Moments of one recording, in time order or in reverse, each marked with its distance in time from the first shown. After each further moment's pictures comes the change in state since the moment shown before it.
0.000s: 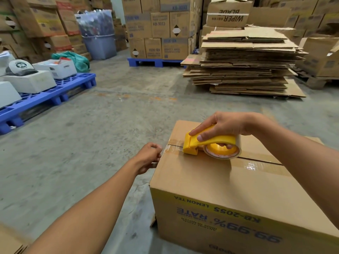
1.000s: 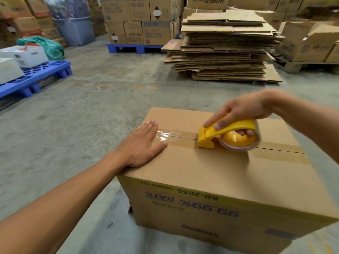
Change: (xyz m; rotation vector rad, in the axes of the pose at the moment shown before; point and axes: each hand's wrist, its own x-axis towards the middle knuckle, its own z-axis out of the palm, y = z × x) left_hand -0.036 0.019 0.051 1.251 -0.051 0.610; right_hand -0.078 0.067 -0.048 0.100 -0.176 0.219
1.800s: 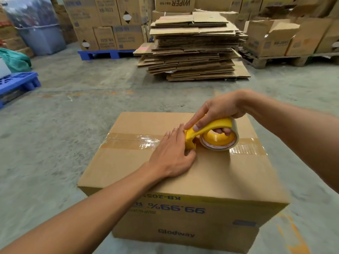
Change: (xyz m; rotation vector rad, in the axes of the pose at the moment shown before) left_hand 0.043 0.182 0.026 -0.190 0.095 0.163; right_hand -0.030 0.047 -0.013 0.079 0.039 0.027
